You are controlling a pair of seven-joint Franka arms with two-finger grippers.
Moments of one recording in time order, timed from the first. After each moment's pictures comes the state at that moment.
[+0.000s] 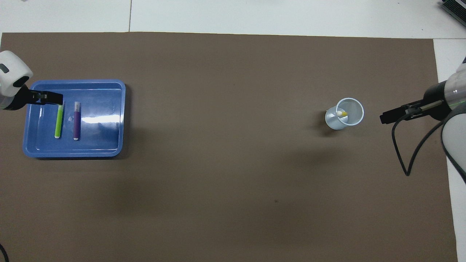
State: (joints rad) left arm 0.17 0.14 -0.10 -1.85 0.09 2.14 0.12; right arm -0.16 0.03 0.14 -1.71 0.06 1.75 -0.27
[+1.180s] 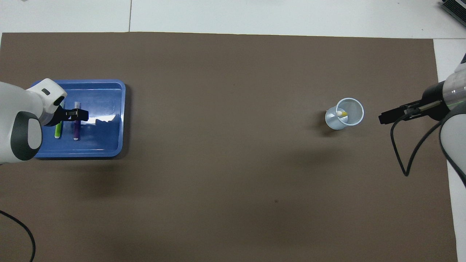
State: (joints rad) left arm 0.20 0.30 -0.09 -2.00 0.09 2.39 0.03; right arm -0.16 0.03 0.14 -1.71 0.06 1.75 -0.27
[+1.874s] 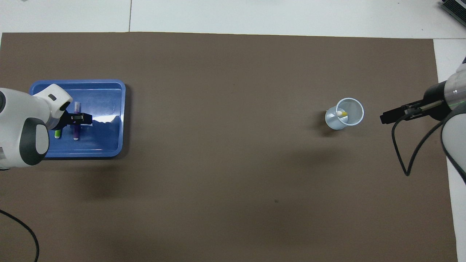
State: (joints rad) left arm 0.19 0.30 -0.10 -2.05 0.09 2.44 0.04; right arm -0.16 0.03 0.13 -1.71 0.06 1.75 -0.27
